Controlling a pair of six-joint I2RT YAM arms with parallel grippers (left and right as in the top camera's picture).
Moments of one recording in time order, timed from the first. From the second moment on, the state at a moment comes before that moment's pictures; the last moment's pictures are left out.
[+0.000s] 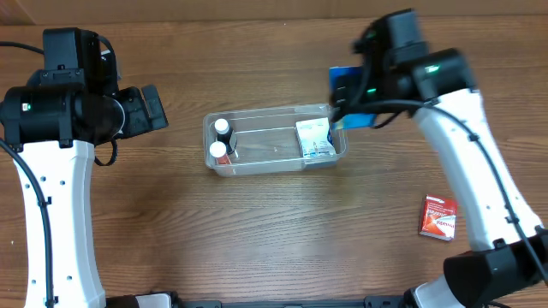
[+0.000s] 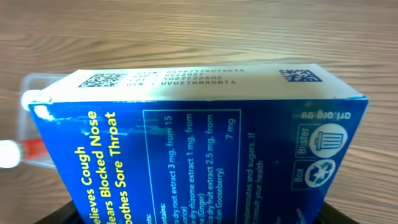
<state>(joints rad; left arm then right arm) 0.07 1.51 1.81 -1.43 0.01 -0.25 0.33 1.72 1.80 -1.19 -0.12 0.24</state>
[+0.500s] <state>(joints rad) 0.07 1.51 1.81 -1.43 0.01 -0.25 0.63 1.96 1.79 -1.08 -0.08 0.47</state>
